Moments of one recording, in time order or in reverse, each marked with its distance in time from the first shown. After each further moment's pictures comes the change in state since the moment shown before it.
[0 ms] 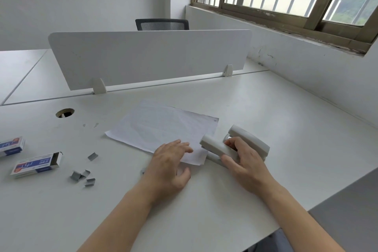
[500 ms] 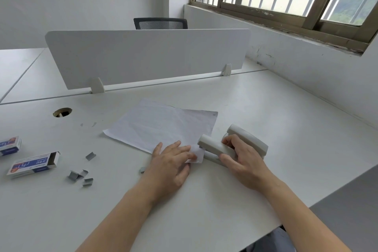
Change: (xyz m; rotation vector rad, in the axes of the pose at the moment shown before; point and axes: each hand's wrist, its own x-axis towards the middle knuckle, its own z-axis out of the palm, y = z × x) left_hand 0.003 0.006 0.001 0.060 -0.172 -0.063; right_hand 0.005 -0.001 -0.006 -0.048 -0.064 -0.037
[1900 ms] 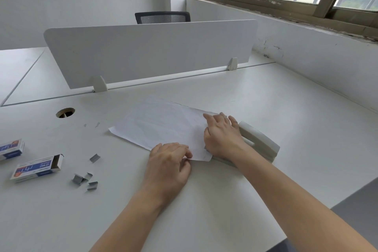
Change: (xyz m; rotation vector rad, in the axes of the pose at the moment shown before) left_hand -0.002 -0.003 -0.004 0.000 0.273 -0.085; right_hand 0.092 -0.036 0.045 -0.423 -0.121 0.137
